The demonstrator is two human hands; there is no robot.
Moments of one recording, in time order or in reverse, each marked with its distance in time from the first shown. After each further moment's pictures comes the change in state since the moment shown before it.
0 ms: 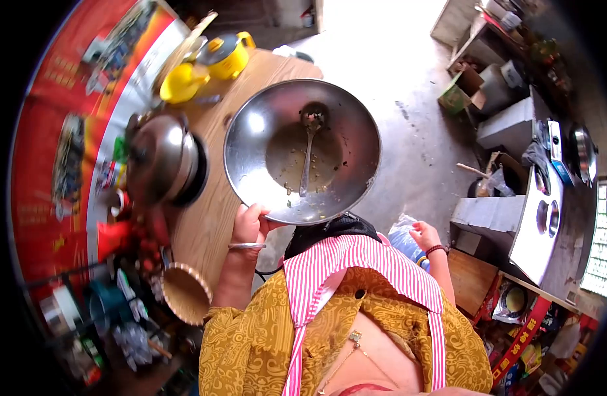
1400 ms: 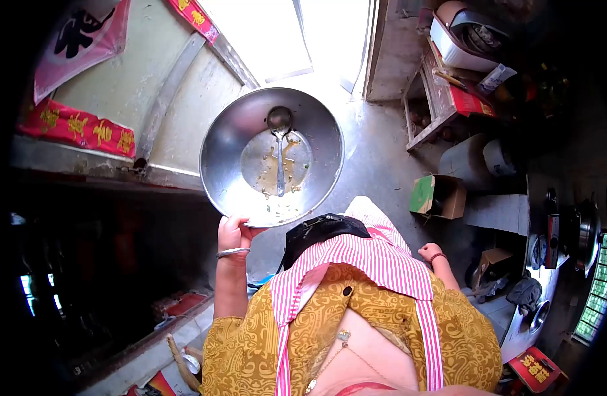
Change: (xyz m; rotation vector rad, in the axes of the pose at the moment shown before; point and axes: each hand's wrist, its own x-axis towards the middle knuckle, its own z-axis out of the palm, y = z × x) left_hand 1.005 0.313 0.622 0.180 -0.238 -0.125; right_hand 0.846 0.037 -0.419 0.250 -0.138 0.727
